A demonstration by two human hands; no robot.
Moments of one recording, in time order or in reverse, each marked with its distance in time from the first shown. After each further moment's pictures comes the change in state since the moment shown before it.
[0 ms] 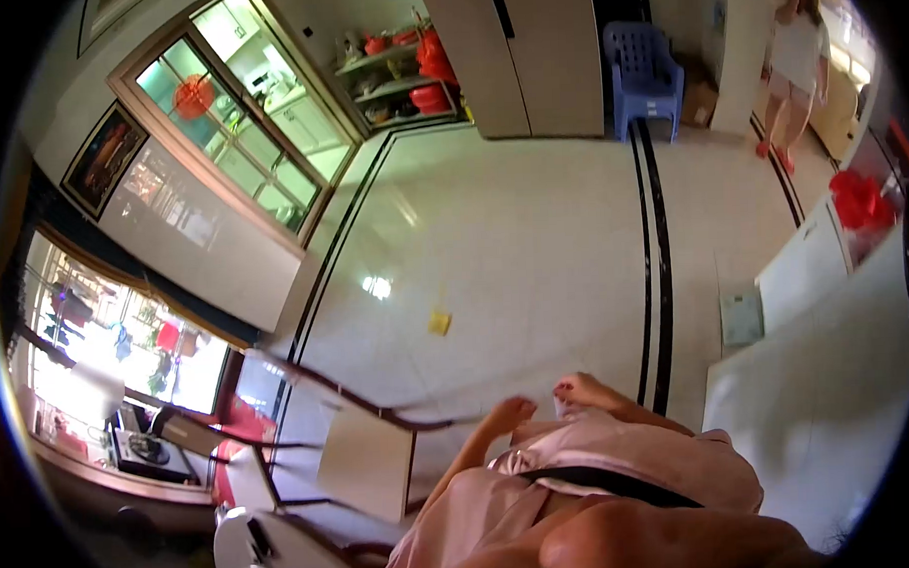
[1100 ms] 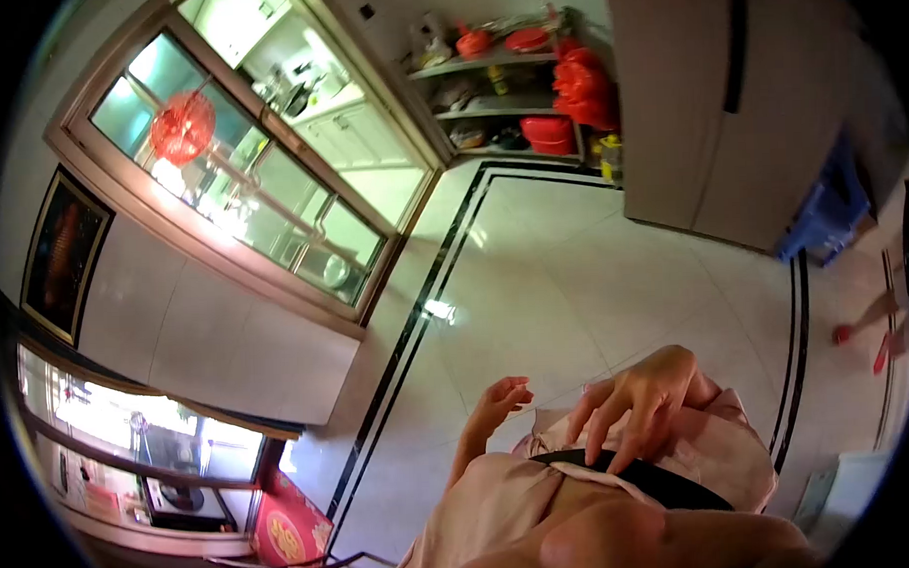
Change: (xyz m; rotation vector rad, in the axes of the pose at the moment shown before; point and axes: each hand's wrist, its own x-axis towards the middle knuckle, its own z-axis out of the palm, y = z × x) left_hand 0.424 -0.128 -0.760 -0.689 0.310 -0.181; right_hand 0.728 -0.543 -0.340 0.175 -0.980 -1.516
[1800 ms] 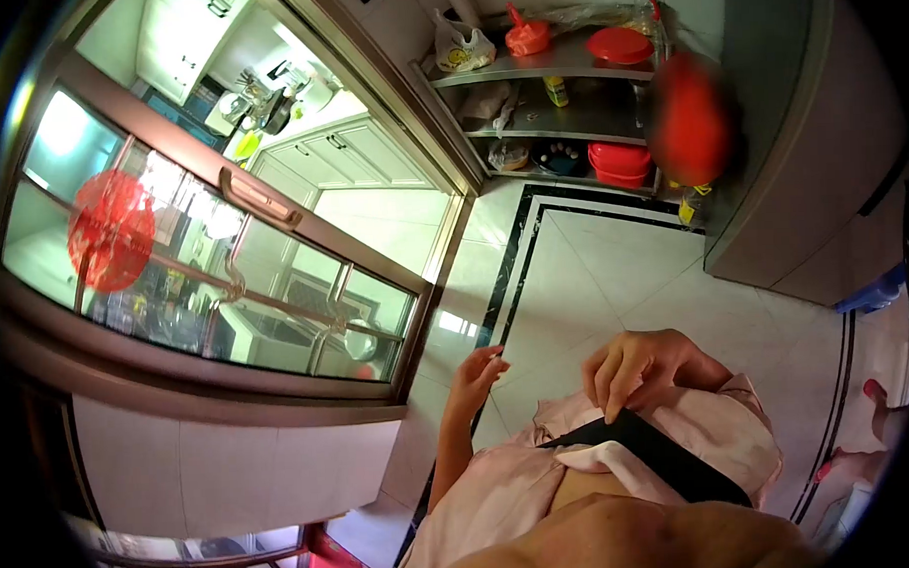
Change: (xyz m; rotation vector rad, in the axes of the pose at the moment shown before) left_hand 0.354 0.238 -0.388 0.064 0.161 0.138; right_hand 0.011 0.352 -0.439 0.062 0.260 0.195
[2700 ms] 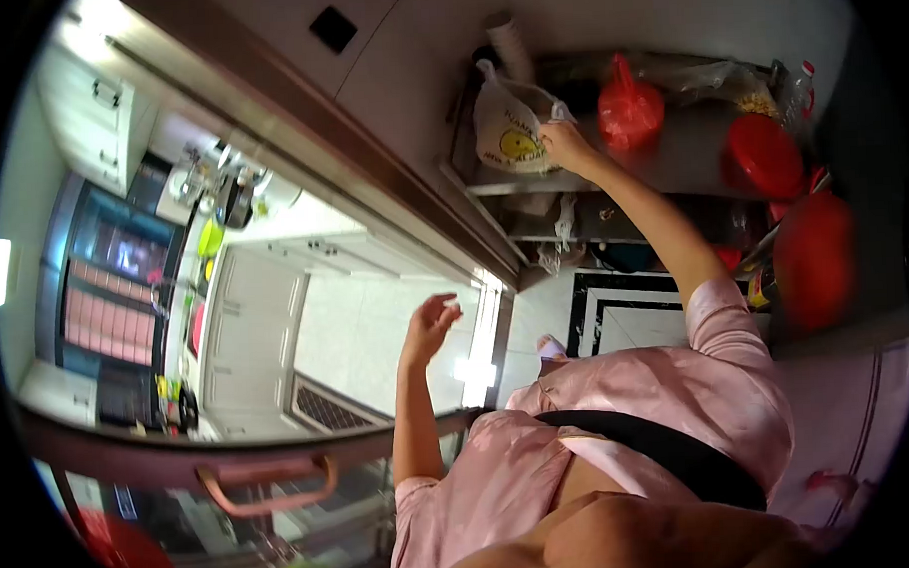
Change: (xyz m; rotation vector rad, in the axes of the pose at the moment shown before) left_hand 0.650 0.177 -0.316 0.313 -0.066 0.158; right_hand 0.085 0.418 -0.802 -1.414 0.882 0.801
